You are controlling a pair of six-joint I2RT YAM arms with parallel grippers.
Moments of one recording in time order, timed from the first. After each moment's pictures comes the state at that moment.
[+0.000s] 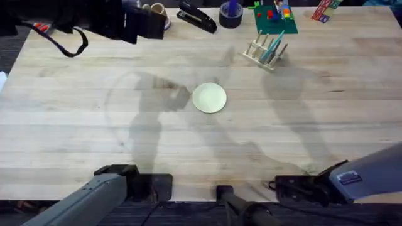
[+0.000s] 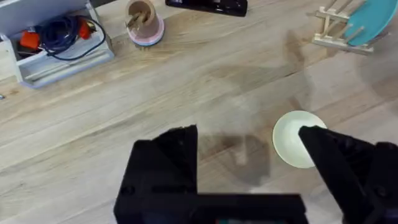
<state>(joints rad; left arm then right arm) 0.03 1.18 1.34 -0.95 0.32 0.28 0.44 1.74 2.35 -1.62 0.55 0.81</state>
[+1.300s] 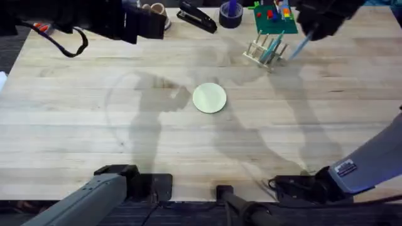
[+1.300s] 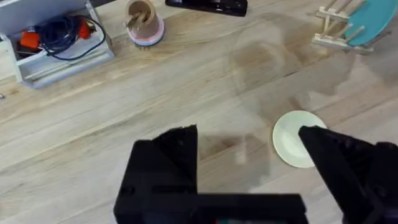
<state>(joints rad) 0.03 1.17 1.34 -0.96 0.32 0.28 0.26 1.88 2.04 -1.63 0.36 0.96</state>
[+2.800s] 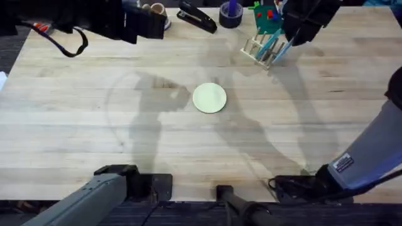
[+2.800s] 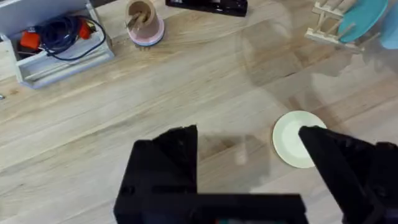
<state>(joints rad) 0.03 1.18 1.34 -0.95 0.32 0.28 0.19 1.99 1.98 -1.46 0.23 0.87</state>
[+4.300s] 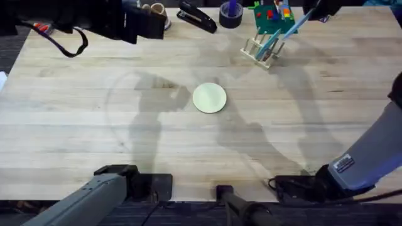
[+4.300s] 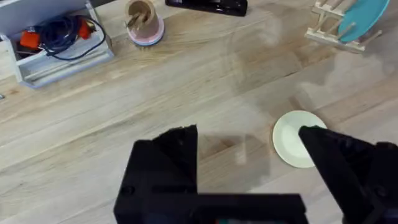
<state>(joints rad) 0.03 1.18 1.34 -0.95 0.32 0.28 0.19 1.97 2.31 -1.68 0.20 0.95</state>
